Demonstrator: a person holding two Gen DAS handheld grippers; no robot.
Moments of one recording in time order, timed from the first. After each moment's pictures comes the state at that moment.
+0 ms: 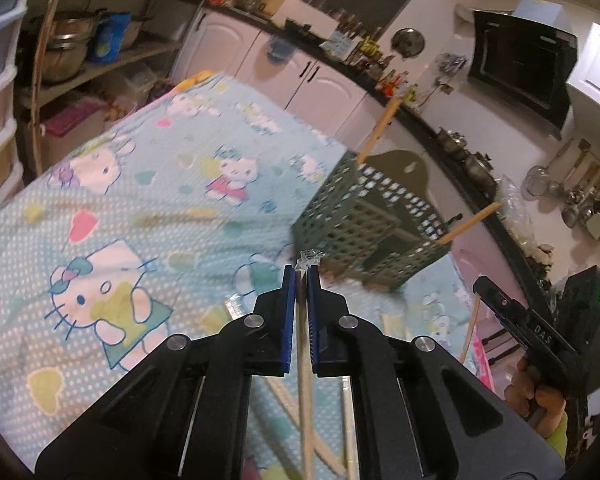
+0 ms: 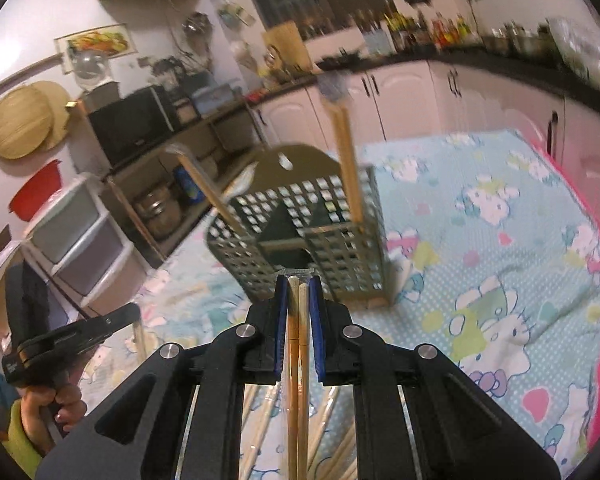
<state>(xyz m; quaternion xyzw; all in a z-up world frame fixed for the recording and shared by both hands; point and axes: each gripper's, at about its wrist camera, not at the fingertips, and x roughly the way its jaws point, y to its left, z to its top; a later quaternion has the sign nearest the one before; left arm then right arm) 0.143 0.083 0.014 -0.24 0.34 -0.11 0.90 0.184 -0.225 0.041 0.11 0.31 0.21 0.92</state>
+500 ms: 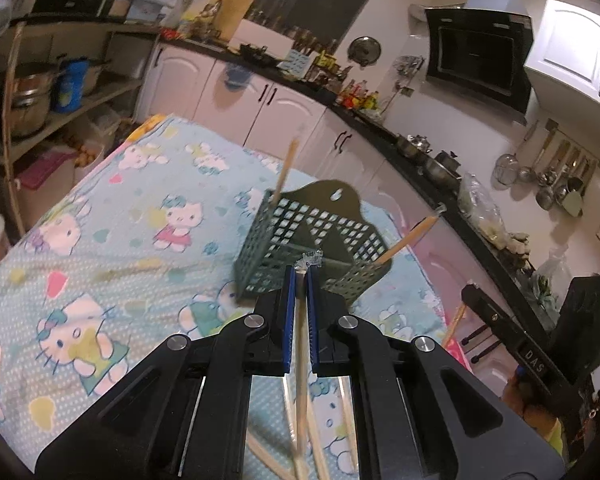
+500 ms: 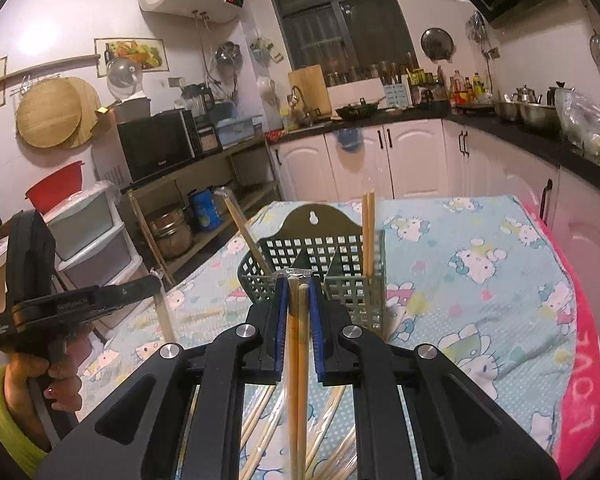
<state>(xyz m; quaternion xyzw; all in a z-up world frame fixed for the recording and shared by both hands) 0.138 0.041 0.068 -0.20 0.29 -0.16 0.92 0.144 -0.229 0.081 0.08 0.22 0.22 0.95</state>
